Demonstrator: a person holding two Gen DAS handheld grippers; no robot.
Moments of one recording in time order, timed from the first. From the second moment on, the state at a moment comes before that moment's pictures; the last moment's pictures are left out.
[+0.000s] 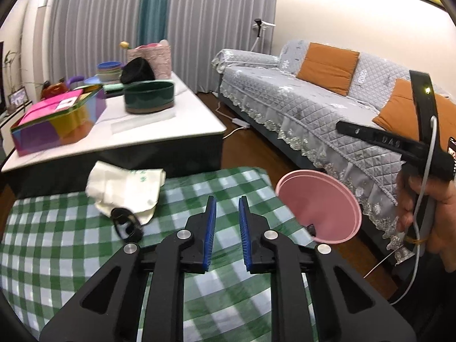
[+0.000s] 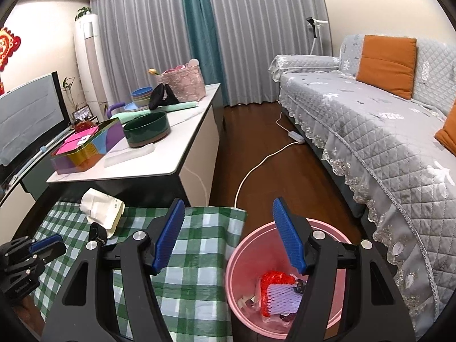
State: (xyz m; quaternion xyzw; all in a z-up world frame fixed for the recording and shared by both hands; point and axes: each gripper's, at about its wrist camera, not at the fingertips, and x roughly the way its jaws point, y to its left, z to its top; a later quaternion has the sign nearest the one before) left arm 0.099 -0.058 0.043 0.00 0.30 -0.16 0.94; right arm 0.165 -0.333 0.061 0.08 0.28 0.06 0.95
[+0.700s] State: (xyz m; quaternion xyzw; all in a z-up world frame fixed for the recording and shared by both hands) left arm 0.102 0.013 0.027 -0.04 0.31 -0.10 0.95; right arm 0.182 -0.283 0.048 0.04 0.30 0.10 0.95
